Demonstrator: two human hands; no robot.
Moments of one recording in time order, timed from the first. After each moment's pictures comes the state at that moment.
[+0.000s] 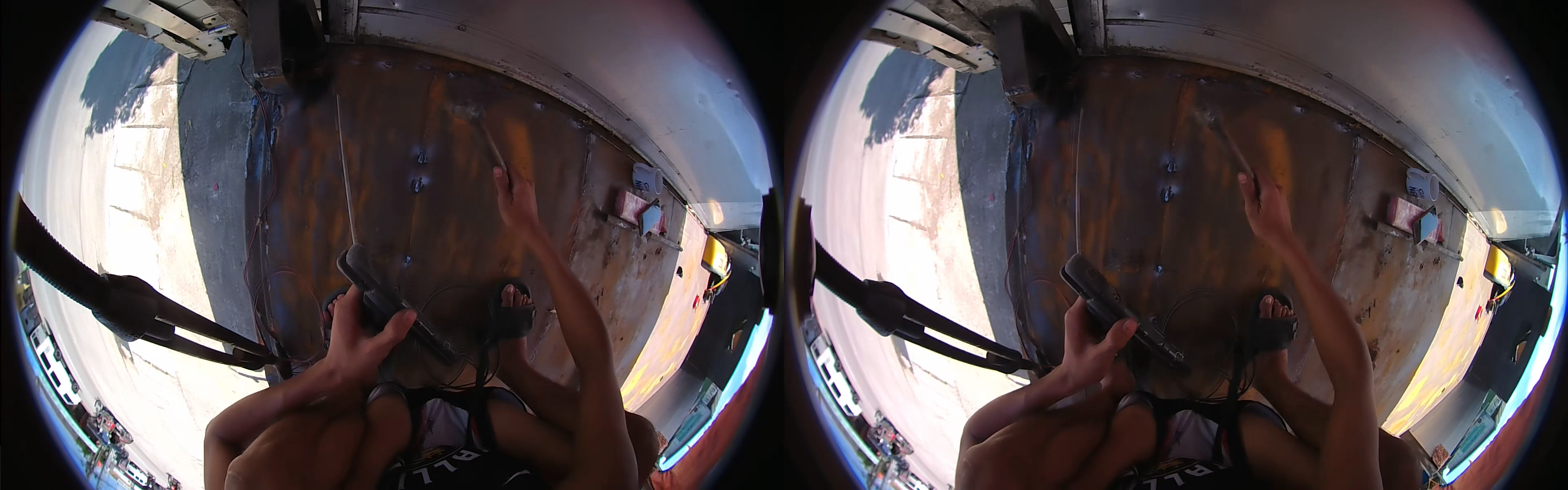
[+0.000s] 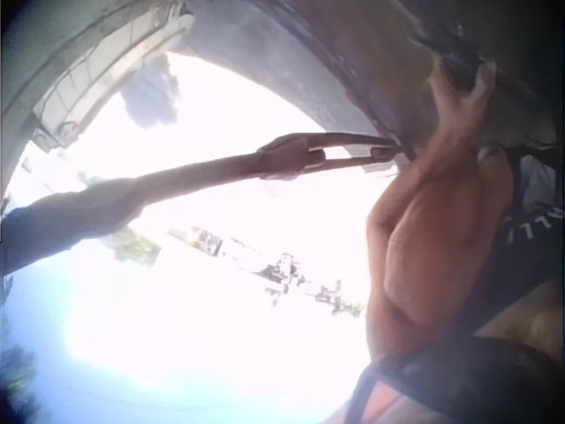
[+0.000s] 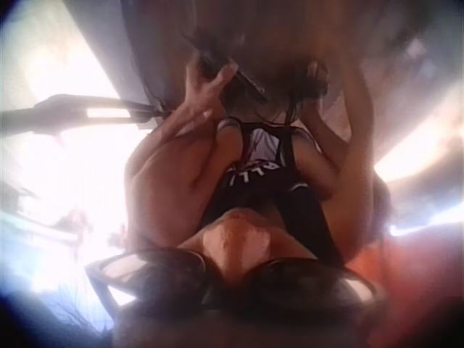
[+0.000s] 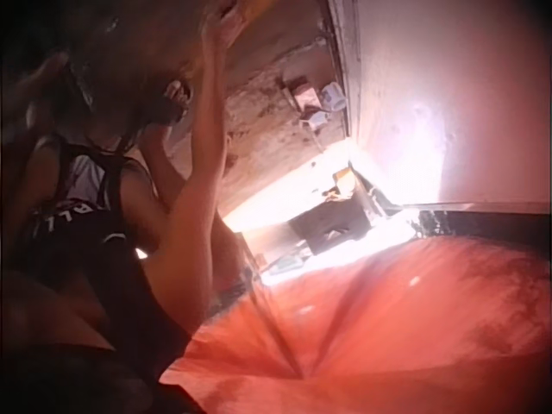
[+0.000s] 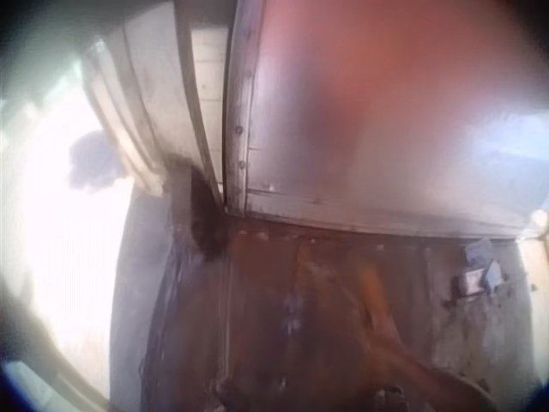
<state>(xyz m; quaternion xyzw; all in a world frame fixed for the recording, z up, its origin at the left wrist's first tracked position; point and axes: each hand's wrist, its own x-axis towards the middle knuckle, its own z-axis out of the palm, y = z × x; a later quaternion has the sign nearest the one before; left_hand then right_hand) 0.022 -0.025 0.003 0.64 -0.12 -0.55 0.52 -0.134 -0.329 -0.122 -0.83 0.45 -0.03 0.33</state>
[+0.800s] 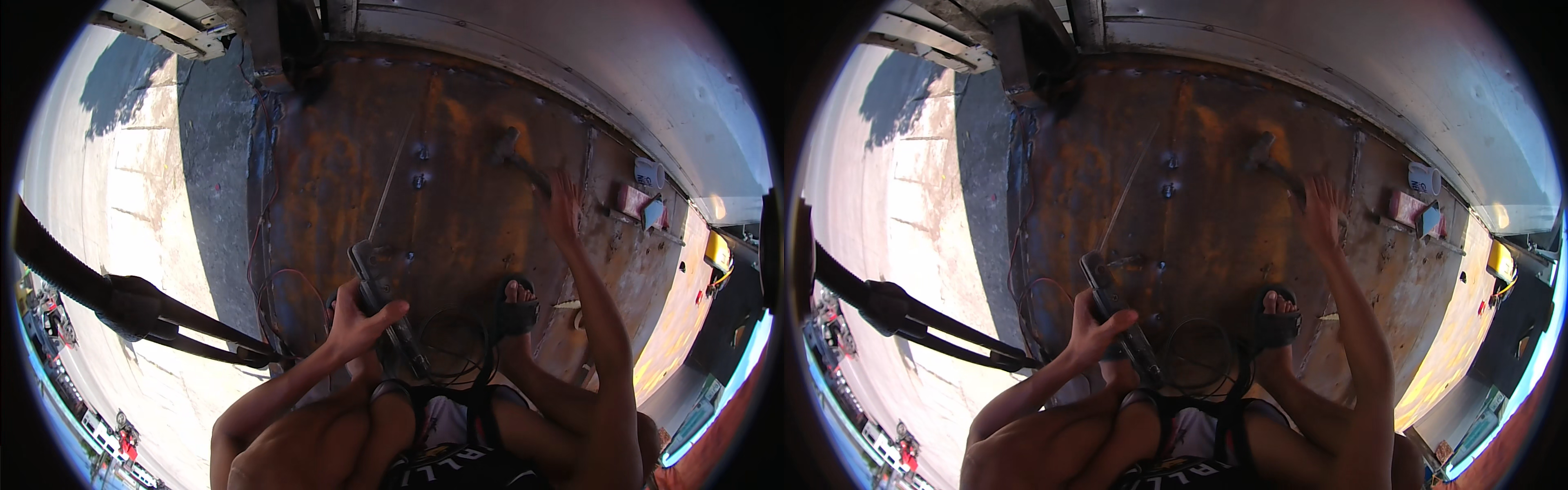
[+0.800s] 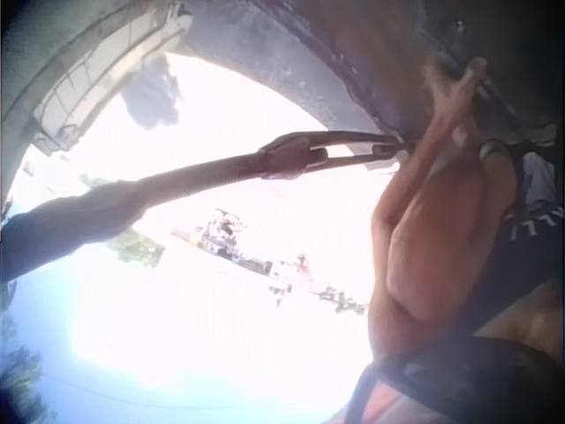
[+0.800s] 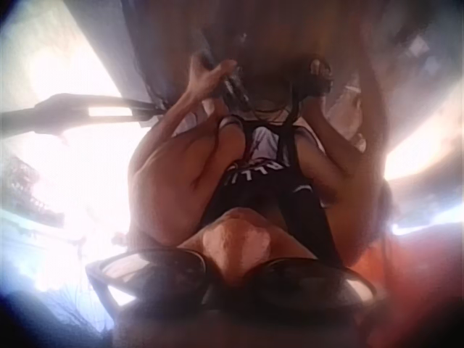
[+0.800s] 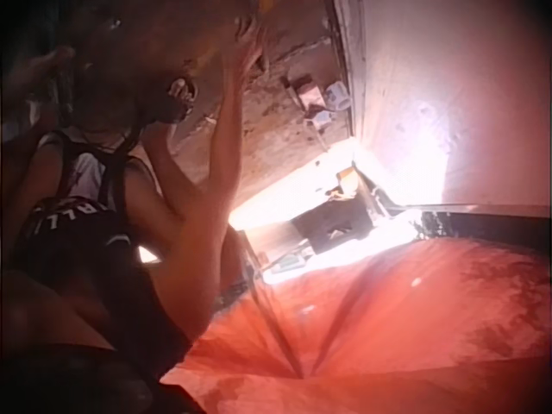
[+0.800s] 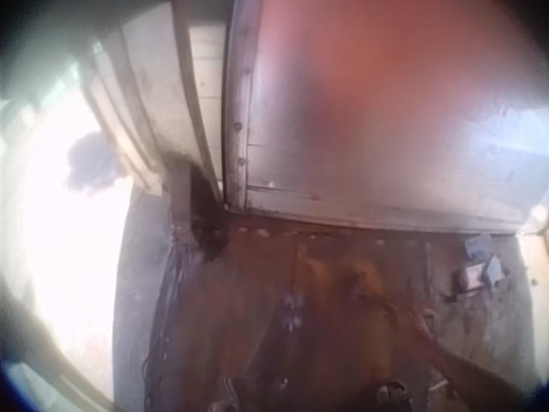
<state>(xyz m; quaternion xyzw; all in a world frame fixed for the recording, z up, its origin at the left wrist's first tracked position) 0.027 -0.015 -0.034 0.62 -0.07 -0.60 0.51 -0.211 -0.364 -0.114 -0.94 0.33 -0.08 0.05</state>
